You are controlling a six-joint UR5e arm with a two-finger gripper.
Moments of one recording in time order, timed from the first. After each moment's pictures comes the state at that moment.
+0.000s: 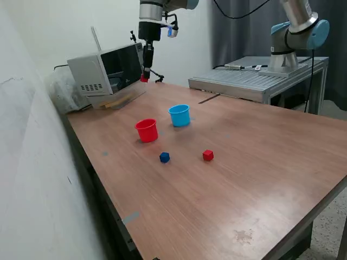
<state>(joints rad) -0.18 -1.00 1.25 -2.18 -1.57 3.38</state>
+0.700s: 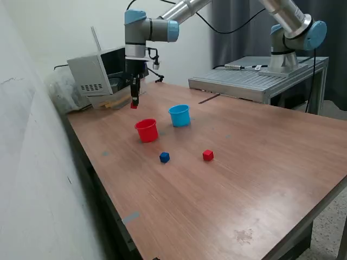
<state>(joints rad) -0.26 -0.79 1.16 -2.22 -1.57 3.37</state>
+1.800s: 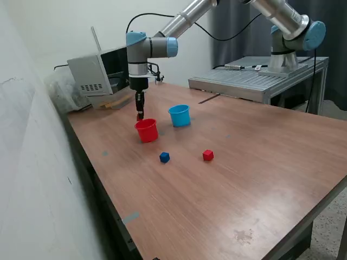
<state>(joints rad) -0.29 -0.73 1.19 -2.25 -1.58 3.33</state>
